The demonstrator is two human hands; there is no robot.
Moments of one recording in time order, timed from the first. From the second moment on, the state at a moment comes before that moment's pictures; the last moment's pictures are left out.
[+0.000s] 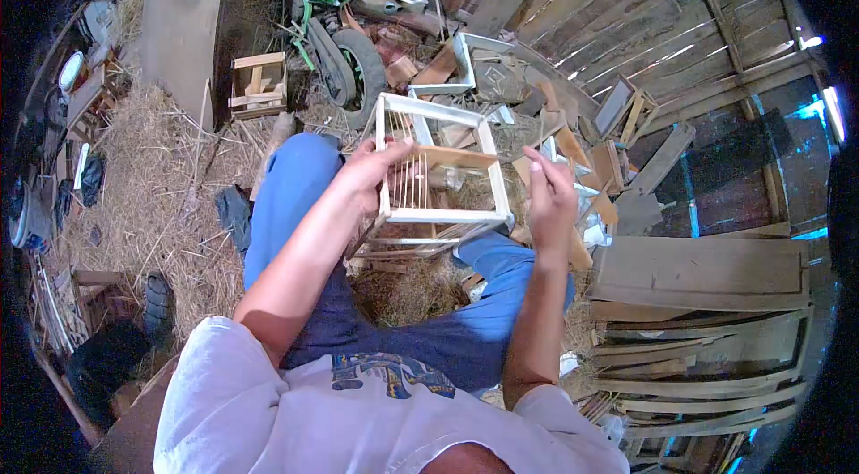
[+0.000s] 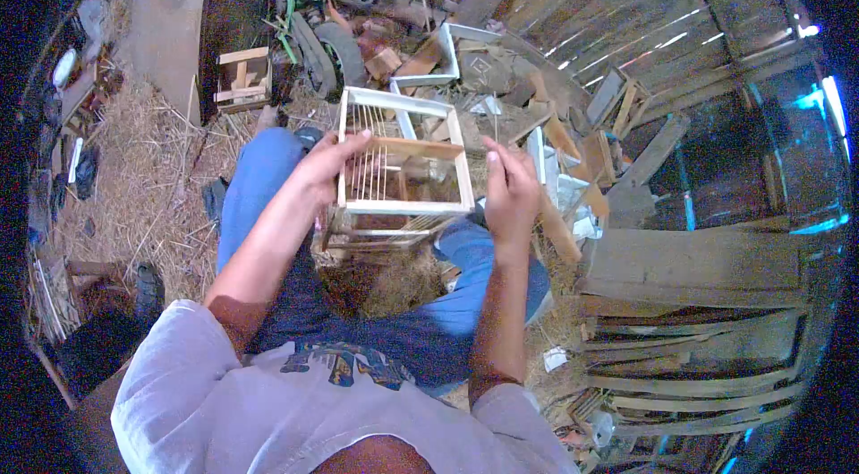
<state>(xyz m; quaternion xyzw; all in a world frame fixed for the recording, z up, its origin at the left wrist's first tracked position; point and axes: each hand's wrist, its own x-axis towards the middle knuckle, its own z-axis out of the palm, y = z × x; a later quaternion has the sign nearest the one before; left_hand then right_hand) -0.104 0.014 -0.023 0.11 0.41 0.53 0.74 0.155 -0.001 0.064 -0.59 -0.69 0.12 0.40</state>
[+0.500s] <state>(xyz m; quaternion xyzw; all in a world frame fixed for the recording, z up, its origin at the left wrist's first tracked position) -0.125 0.036 -0.050 0.10 0.30 0.54 0.78 0.083 -0.066 0.064 -0.48 -0.64 0.17 0.58</state>
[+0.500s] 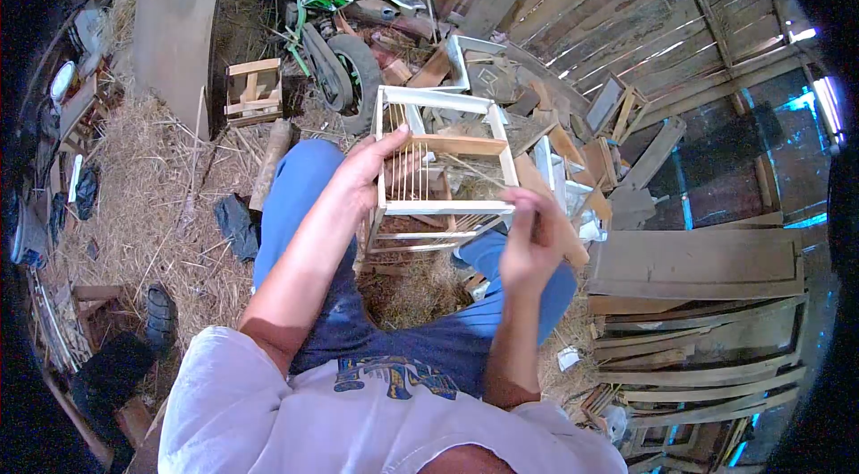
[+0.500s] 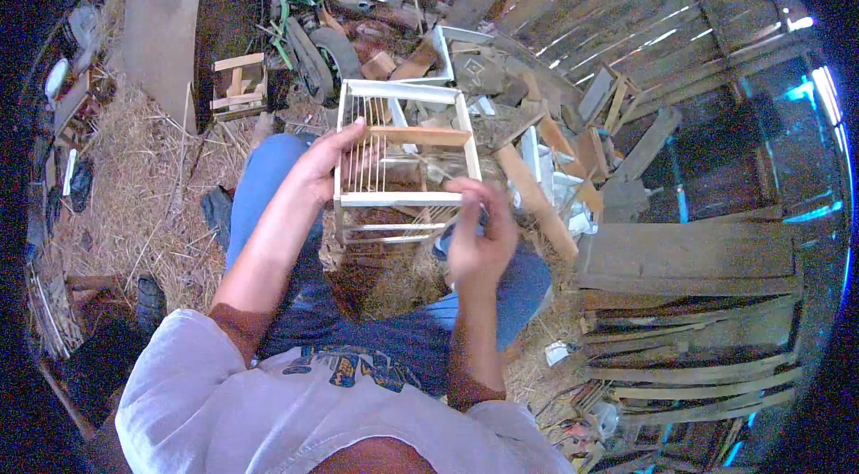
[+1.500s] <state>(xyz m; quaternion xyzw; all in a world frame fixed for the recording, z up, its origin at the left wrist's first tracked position) -0.104 0.072 0.067 0.54 0.42 0.71 0.16 0.119 0.002 0.148 -0.39 -0.64 0.21 0.63</state>
